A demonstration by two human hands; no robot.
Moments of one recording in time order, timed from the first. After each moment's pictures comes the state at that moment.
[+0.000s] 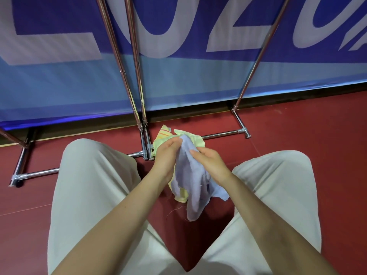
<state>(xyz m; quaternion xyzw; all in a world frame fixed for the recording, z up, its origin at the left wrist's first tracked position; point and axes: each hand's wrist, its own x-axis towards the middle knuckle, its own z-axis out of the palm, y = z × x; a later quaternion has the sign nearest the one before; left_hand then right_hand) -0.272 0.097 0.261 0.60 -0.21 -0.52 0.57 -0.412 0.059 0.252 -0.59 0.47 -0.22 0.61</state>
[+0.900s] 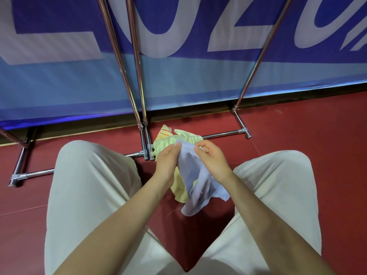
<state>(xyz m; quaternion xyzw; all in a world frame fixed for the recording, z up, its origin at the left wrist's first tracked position) -0.275 0.103 0.247 0.61 -0.16 -0.53 0.57 -0.406 0.050 0.250 -0.65 0.48 -0.28 0.52</state>
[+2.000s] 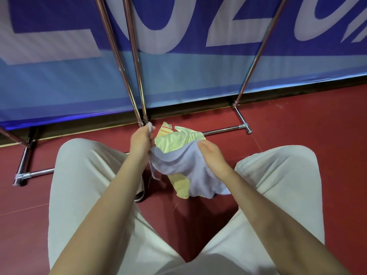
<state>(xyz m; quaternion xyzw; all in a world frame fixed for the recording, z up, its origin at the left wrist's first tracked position) -0.208 0.087 0.274 0.66 -0.12 -0.46 0.58 -0.406 0.053 0.242 -0.60 0.50 -0.26 0.56</state>
